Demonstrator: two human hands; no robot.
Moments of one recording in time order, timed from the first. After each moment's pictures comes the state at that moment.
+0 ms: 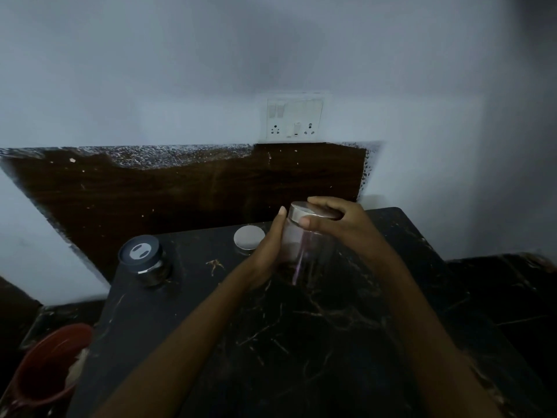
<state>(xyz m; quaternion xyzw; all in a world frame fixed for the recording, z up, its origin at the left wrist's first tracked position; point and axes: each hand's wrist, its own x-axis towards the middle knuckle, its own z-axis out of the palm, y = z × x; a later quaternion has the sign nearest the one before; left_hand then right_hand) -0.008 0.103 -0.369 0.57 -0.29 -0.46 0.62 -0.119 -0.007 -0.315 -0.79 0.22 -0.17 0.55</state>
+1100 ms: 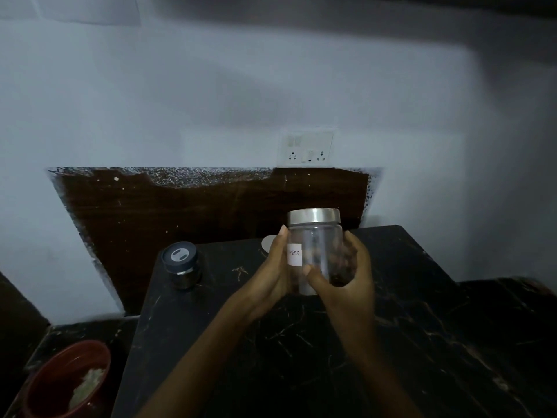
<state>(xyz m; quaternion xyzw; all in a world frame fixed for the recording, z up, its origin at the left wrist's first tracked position) -0.039 0.229 -0.335 0.46 -0.29 -0.50 0.68 -0.161 0.176 -0.330 -0.68 0.29 -0.42 0.53</state>
